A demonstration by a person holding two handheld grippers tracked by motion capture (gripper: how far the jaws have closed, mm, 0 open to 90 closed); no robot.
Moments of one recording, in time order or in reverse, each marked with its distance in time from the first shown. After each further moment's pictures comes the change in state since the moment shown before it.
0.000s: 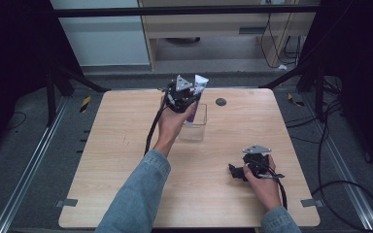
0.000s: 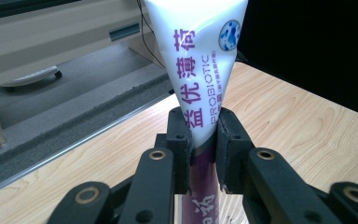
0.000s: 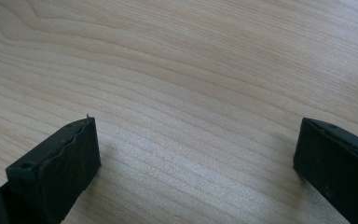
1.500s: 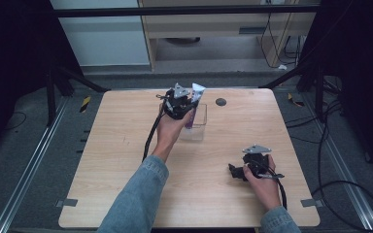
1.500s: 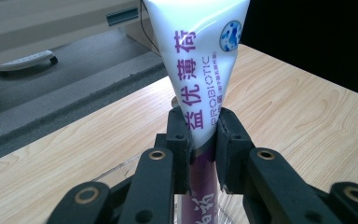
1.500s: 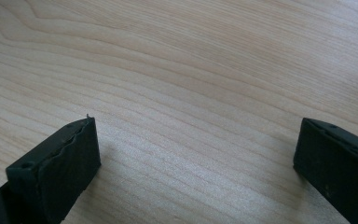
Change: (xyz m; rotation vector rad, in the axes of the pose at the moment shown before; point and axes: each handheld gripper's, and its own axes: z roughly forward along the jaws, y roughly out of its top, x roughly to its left) left arm 0.002 -0.028 0.005 0.035 -0.006 -0.027; right arm 0.000 0.000 0.000 0.002 -0.001 0.004
